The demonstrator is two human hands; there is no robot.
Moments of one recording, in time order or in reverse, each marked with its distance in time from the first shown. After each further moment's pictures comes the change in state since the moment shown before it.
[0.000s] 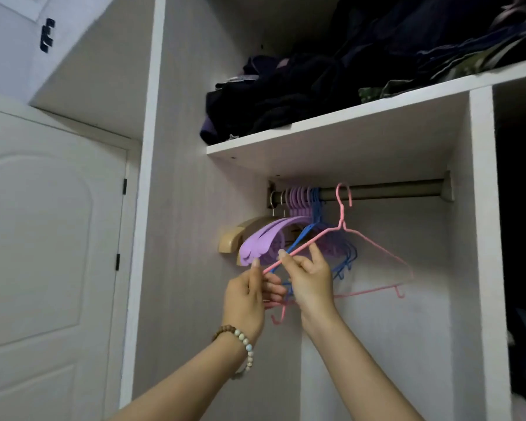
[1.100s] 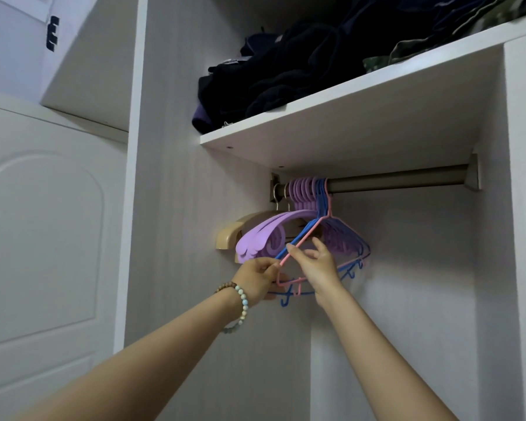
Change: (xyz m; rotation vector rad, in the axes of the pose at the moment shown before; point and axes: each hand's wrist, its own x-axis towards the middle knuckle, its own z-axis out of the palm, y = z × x) left_hand 0.074 -0.026 0.015 0.521 -0.256 -0.173; right_hand 0.090 0.044 -0.032 -0.195 -0.059 0.184
